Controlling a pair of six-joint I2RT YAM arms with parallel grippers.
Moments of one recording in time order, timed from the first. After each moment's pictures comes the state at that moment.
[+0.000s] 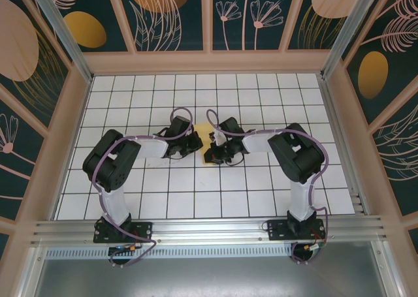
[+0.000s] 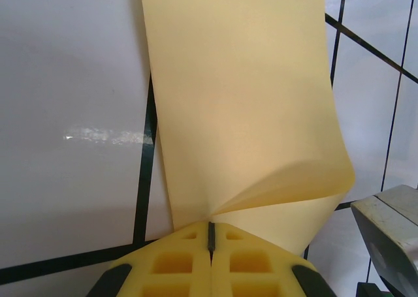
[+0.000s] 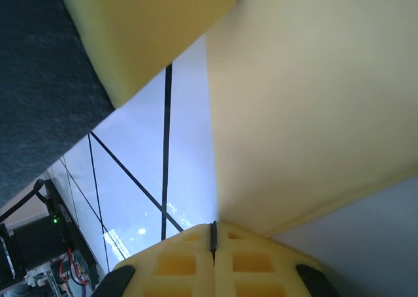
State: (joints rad) left arm -0.56 1.87 0.90 0.10 0.26 -0.94; right arm 0.64 1.95 1.00 -0.12 -0.71 0.60
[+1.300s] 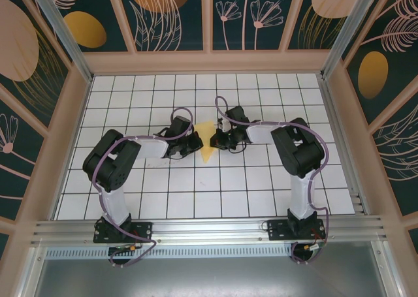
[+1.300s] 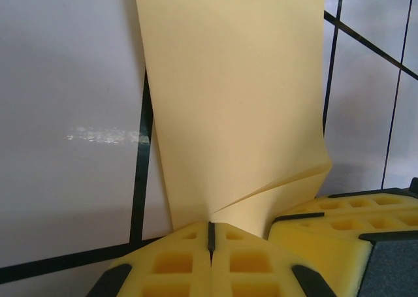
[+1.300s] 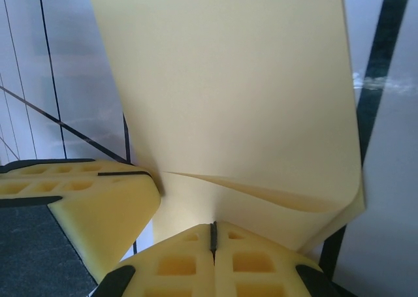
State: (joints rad) left arm -0.56 1.87 0.91 0.09 0.26 -0.93; right arm 0.54 2.00 1.12 -0.14 -0.58 0.63
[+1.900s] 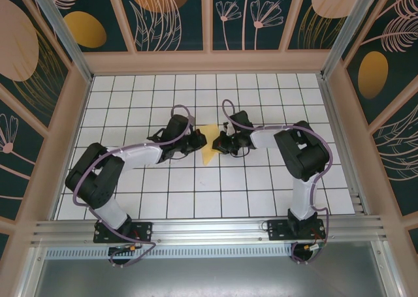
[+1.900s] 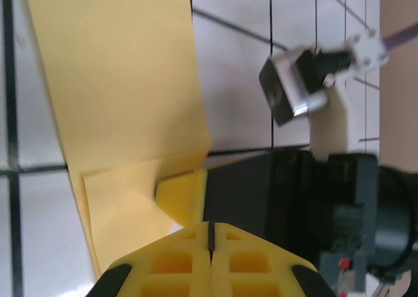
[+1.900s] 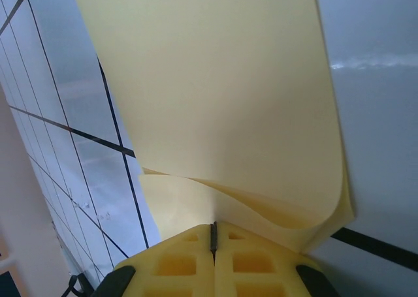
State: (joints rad) left arm -0.63 1.67 0.83 0.11 0.29 -0.95; right arm 0.54 1.94 1.00 -0.03 -0.60 0.84
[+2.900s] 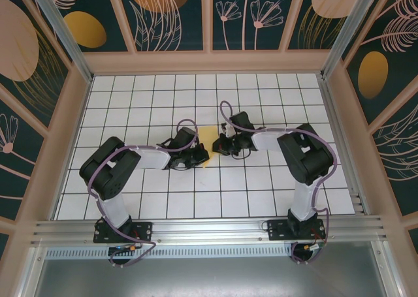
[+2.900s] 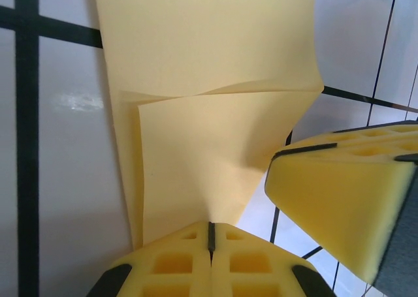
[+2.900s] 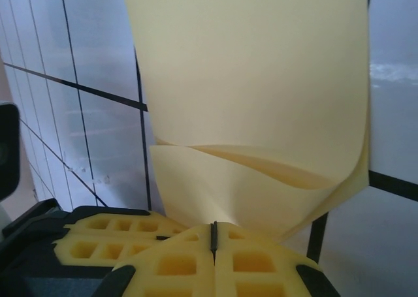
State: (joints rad) left arm -0.68 1.80 0.79 0.14 0.30 -1.03; right arm 0.55 1.89 0.97 -0.06 -0.61 0.70
